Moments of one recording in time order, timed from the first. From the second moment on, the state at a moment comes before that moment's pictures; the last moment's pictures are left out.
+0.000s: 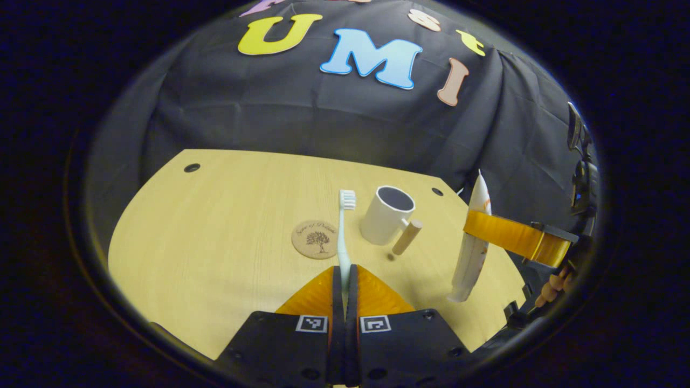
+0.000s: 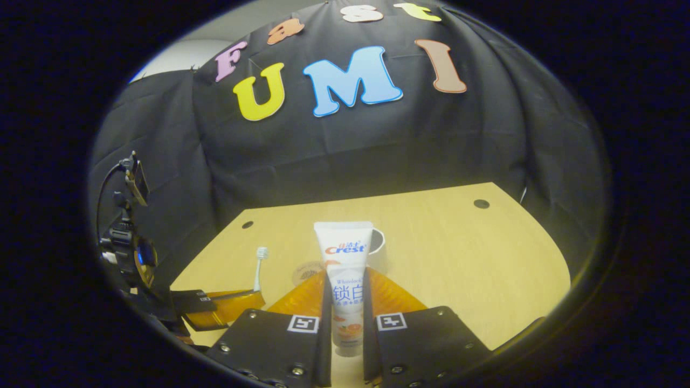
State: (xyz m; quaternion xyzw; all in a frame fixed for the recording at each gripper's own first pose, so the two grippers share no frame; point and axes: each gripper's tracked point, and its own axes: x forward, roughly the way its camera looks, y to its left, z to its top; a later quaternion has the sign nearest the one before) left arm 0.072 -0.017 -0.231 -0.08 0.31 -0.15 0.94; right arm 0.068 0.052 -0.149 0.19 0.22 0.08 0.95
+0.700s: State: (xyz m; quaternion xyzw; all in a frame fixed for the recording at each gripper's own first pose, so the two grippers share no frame) left arm 0.128 -0.026 -0.157 -0.06 0.17 -0.16 0.97; right arm 0.147 0.030 -0.098 0.21 0.11 0.07 0.97
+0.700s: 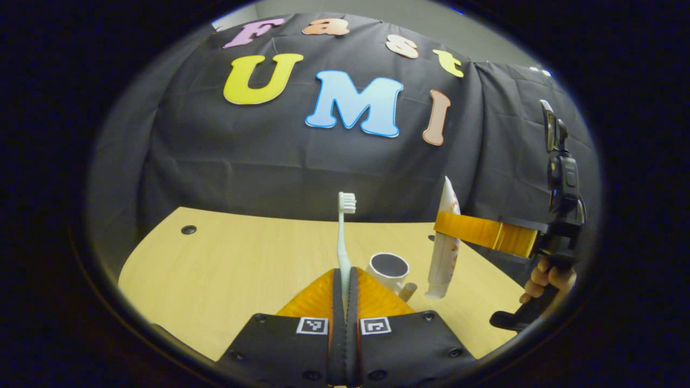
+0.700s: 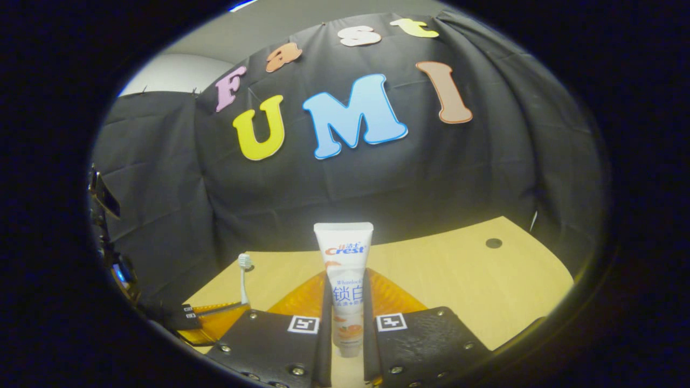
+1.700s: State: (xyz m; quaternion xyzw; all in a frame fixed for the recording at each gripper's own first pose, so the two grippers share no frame) left arm 0.133 -0.033 -0.100 -0.08 0.10 -0.16 0.98; right arm 0.237 0.041 -0.146 0.17 0.10 0.06 0.98
